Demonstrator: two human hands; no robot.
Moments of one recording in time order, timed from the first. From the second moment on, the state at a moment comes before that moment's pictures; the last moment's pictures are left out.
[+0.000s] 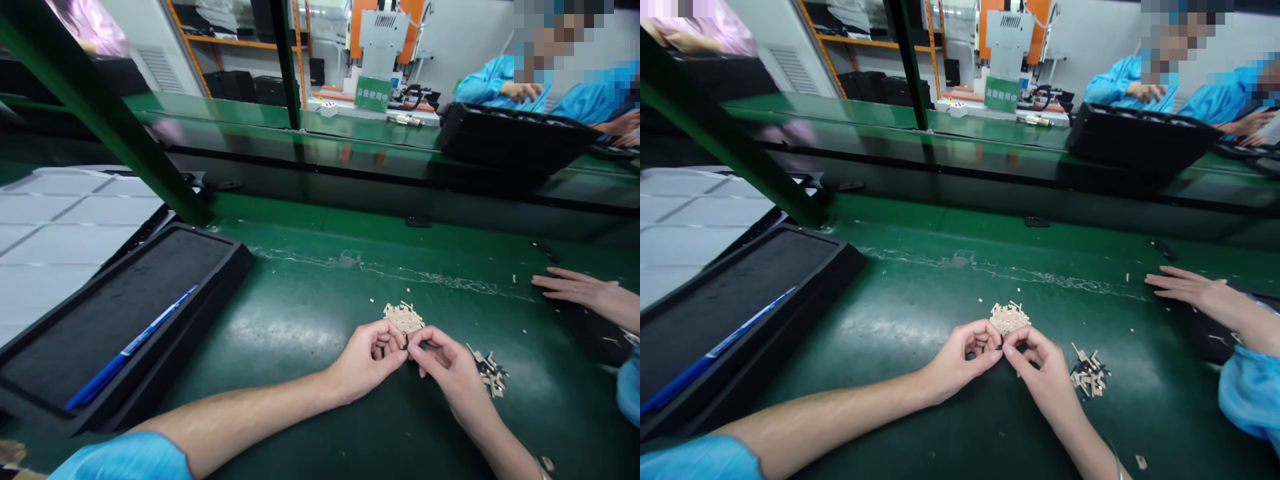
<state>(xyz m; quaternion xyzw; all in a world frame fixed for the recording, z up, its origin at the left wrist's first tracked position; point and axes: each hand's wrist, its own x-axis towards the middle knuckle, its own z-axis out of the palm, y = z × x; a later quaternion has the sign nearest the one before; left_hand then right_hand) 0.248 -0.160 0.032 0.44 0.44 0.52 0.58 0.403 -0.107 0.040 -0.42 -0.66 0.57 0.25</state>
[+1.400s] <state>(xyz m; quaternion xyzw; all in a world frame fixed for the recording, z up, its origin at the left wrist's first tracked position) 0.249 -0.159 0.031 0.43 0.45 0.52 0.58 0.404 -0.111 0.048 -0.43 -0.79 0.35 0.25</state>
